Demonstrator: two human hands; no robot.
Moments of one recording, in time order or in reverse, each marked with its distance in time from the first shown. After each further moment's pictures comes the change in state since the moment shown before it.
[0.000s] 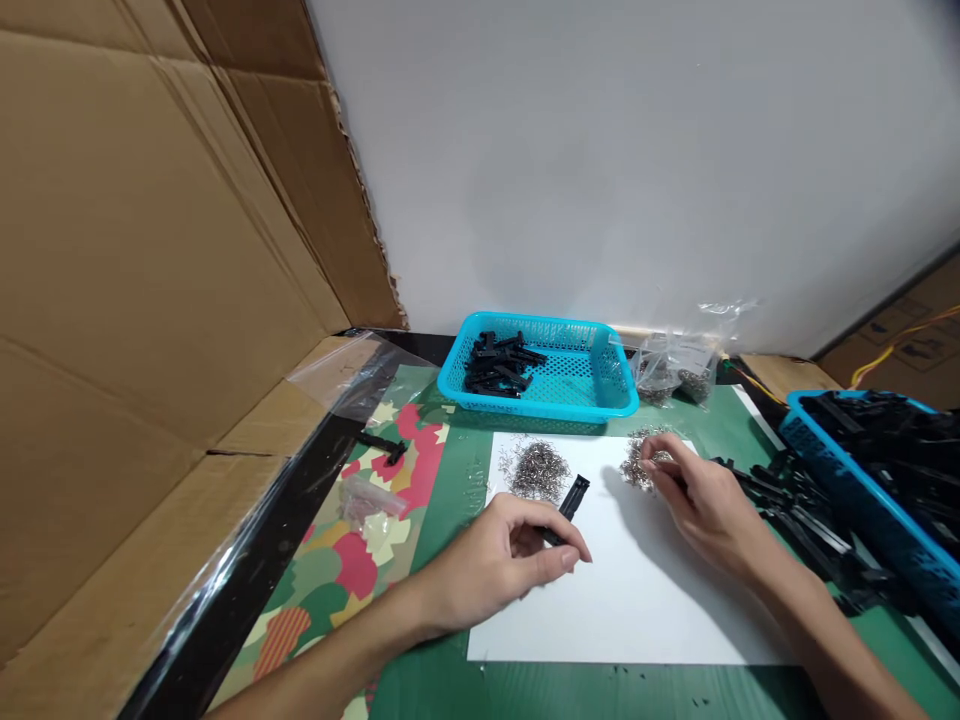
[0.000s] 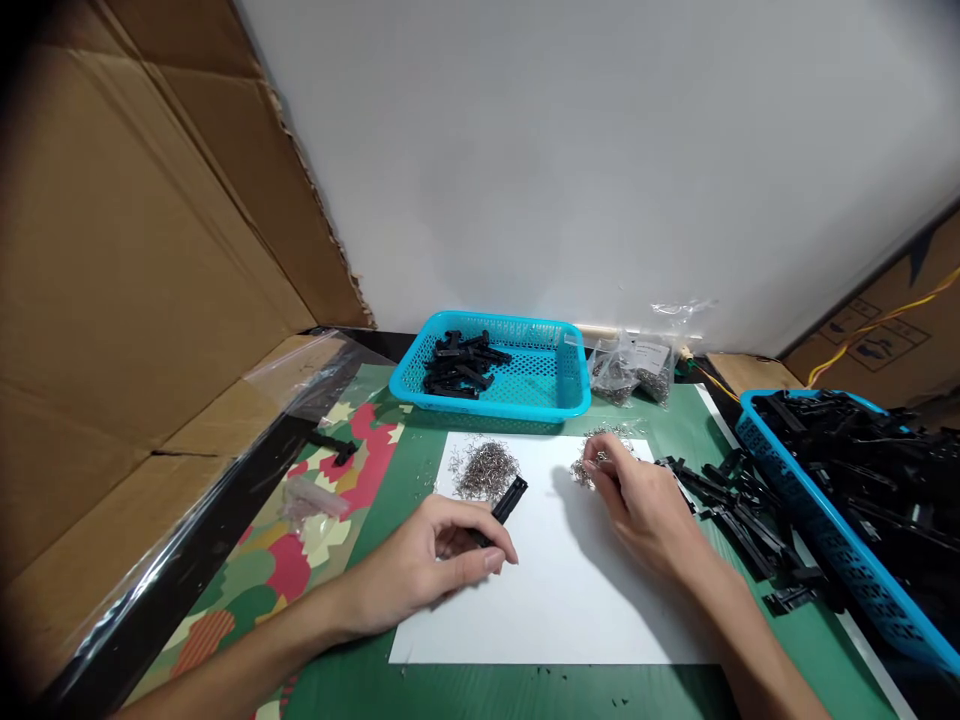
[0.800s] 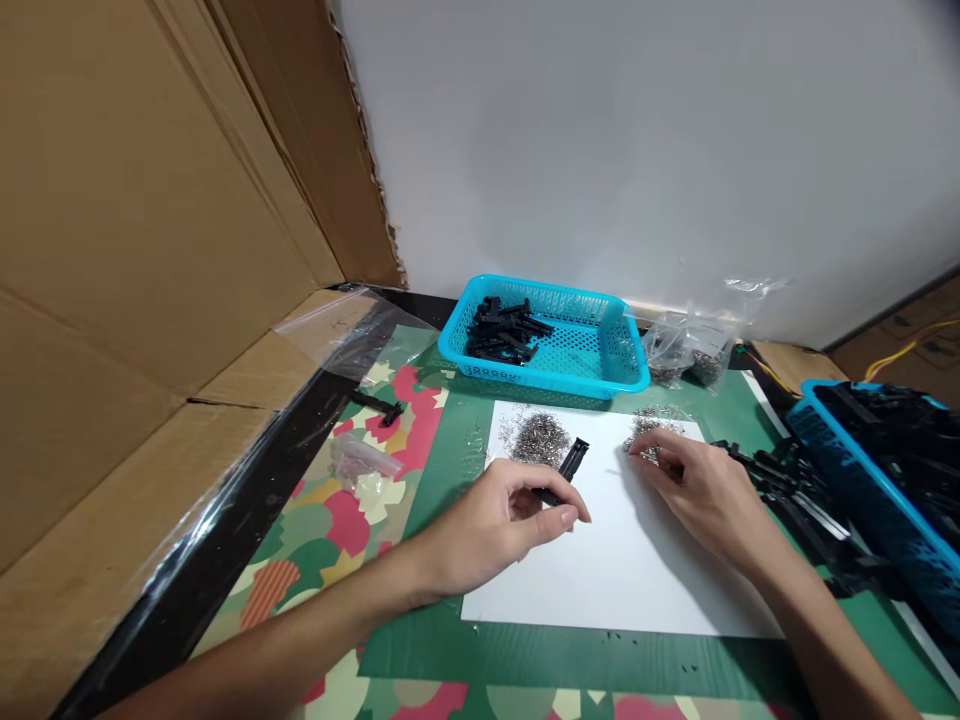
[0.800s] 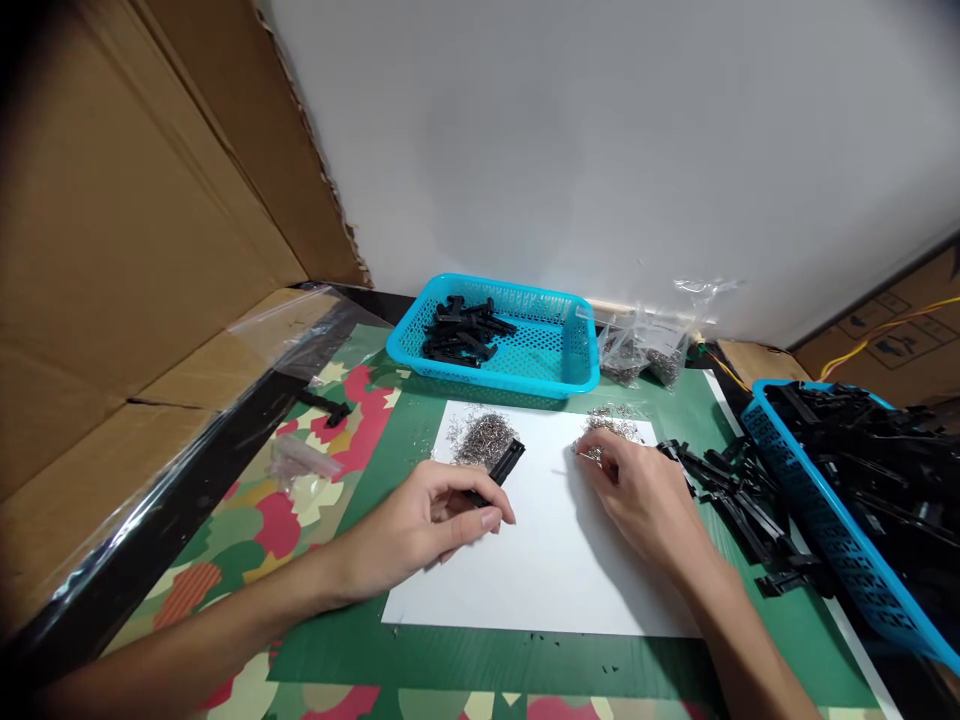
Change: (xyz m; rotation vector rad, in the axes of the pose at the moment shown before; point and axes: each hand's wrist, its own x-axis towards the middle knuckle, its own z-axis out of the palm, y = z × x) left_hand 0.000 0.004 0.004 -0.045 0.044 0.028; right_hand -0.003 -0.015 -0.003 -0.226 -0.119 0.185
